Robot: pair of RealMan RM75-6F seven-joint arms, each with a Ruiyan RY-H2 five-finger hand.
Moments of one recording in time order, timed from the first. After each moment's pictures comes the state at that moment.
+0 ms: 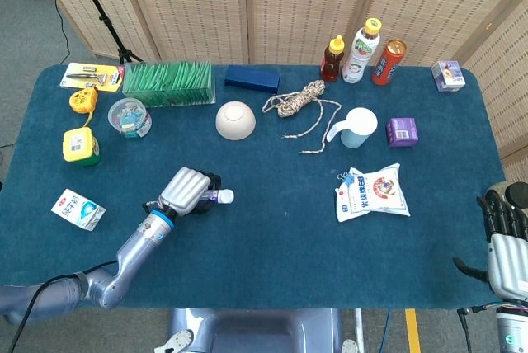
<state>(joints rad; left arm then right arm) -0.79 -1.59 -0.14 -1.41 1.21 0.93 0.28 0.02 -1.04 0.10 -1.92 -1.33 1.52 -0.24</state>
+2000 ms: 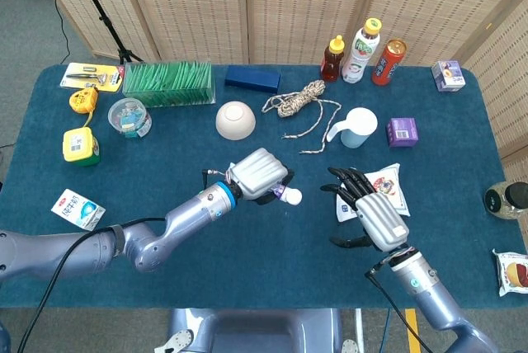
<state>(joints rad) -1.27 -1.44 -0.24 -1.56 0.93 0.63 0.41 0.43 -1.20 0.15 -1.86 -1.56 1.17 0.15</state>
